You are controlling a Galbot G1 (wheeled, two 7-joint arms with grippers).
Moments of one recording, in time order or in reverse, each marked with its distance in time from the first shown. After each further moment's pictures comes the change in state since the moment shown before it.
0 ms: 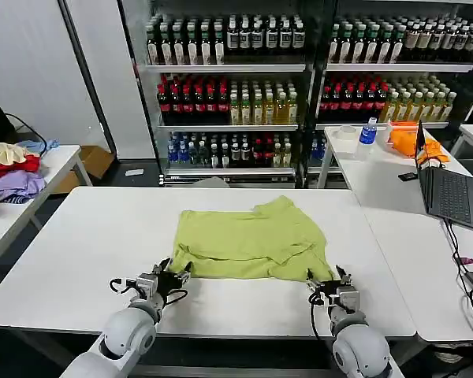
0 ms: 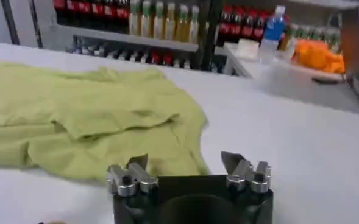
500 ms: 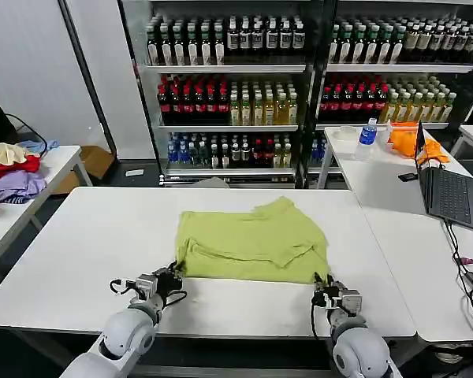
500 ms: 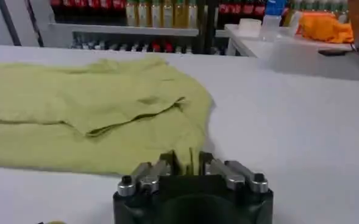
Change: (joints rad) left arm 0.009 0.003 -0.002 0.002 -0.004 -0.003 0.012; right arm -0.024 -0.012 0.013 0.019 0.053 -0.023 0.011
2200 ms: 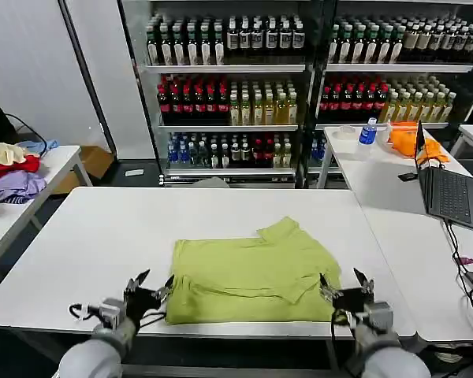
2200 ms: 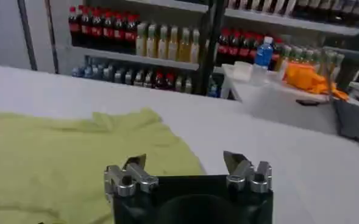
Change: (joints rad) left arm 0.210 0.101 -0.161 -0.275 -0.038 0.035 -0.032; right arm -0.002 -0.071 0.042 0.166 -0.005 -0.013 -0.022
